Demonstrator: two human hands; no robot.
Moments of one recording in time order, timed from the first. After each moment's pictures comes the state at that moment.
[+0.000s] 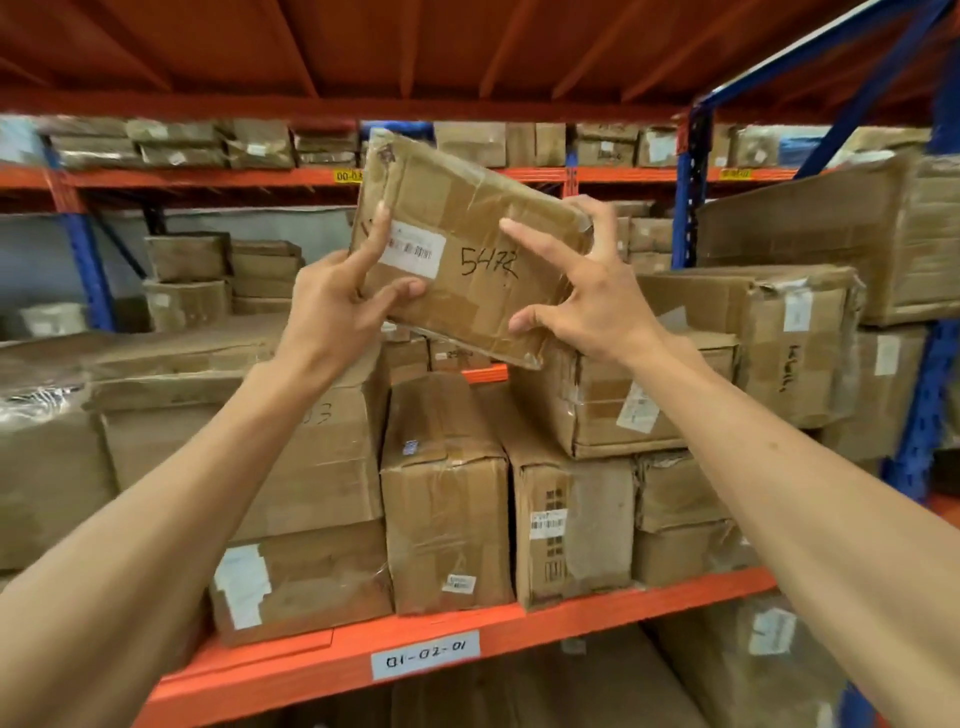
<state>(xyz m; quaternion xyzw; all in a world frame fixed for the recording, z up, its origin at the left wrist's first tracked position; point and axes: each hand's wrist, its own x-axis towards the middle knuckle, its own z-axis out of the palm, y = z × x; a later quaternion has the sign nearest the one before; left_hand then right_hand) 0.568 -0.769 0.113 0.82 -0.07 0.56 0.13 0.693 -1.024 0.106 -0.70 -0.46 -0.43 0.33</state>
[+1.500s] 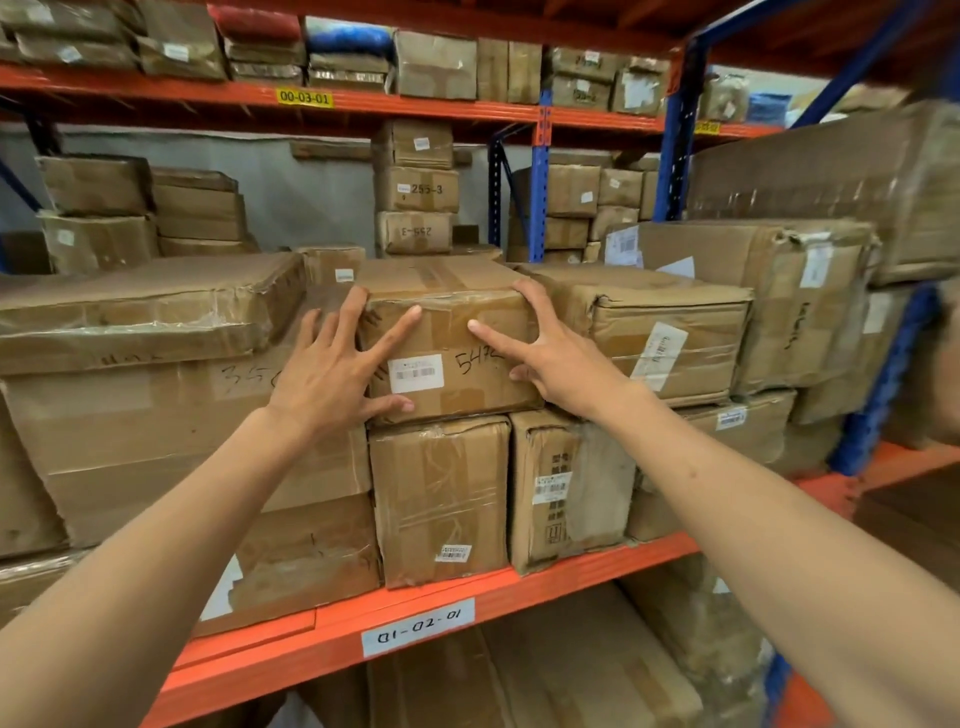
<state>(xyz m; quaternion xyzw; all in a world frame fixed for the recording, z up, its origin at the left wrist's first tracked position) 0.630 -0.679 -0.006 0.92 -0.01 0.36 -0.18 0.749 -0.961 0.005 -0.84 -0.45 -0.28 0.06</state>
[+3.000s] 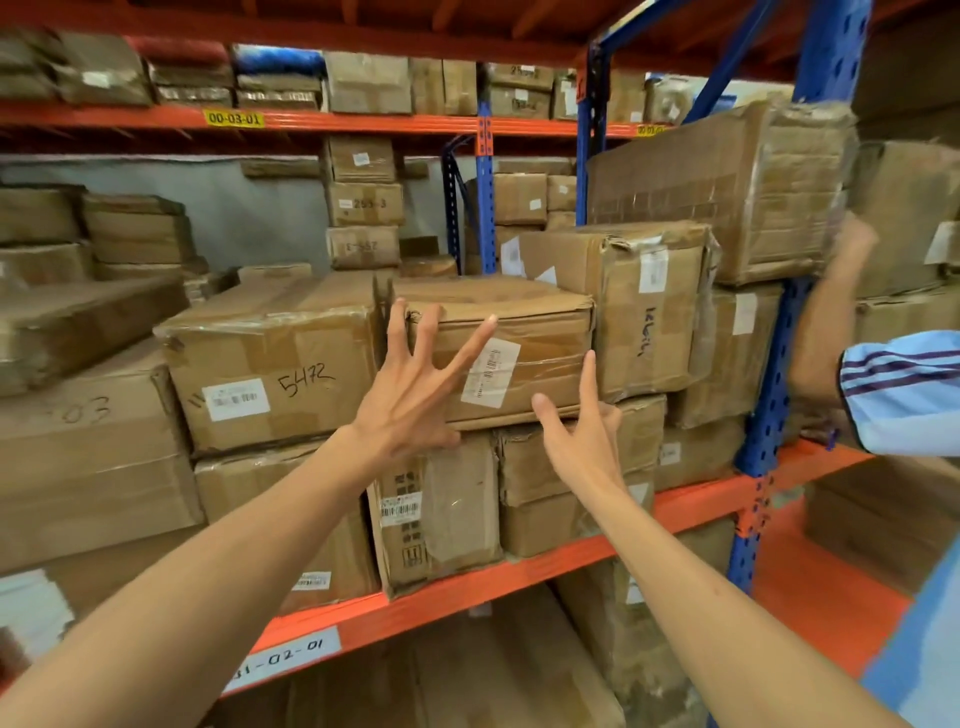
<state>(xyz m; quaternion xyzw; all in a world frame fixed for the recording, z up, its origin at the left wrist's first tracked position) 0.722 -0.942 -0.008 0.90 -0.11 0.39 -0.16 0.787 -1.145 -0.090 -0.78 -0.12 -0.16 0.59</state>
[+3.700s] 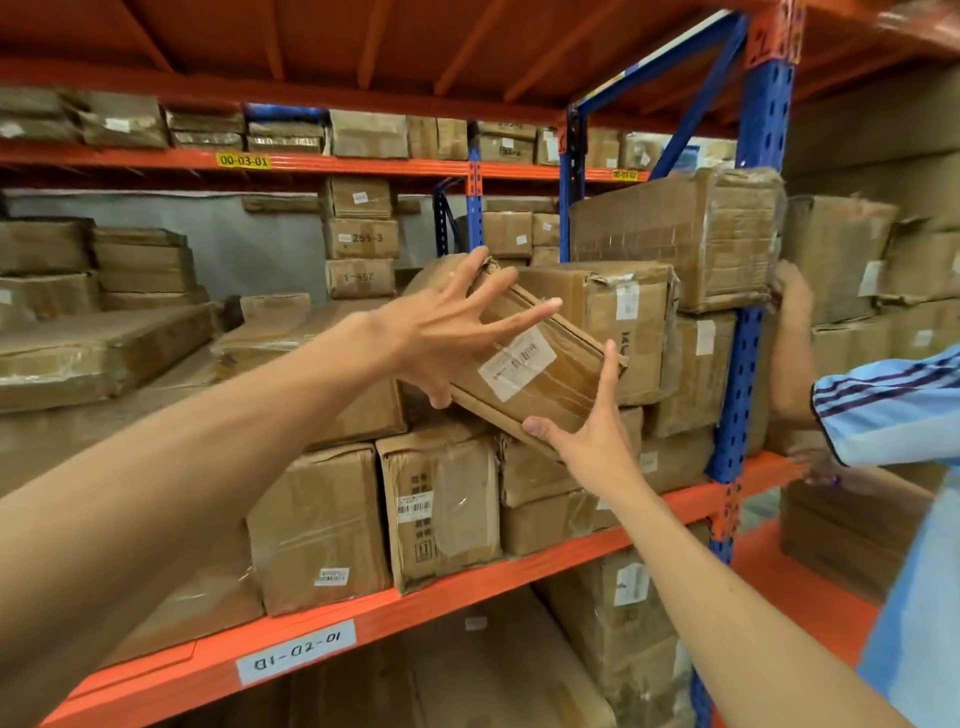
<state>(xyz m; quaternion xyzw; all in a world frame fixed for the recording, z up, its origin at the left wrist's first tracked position) 0.653 -0.970 0.111 0.84 -0.23 0.29 -0.39 0.711 -1.174 -0.050 -0.77 -0.19 -0.21 0.57</state>
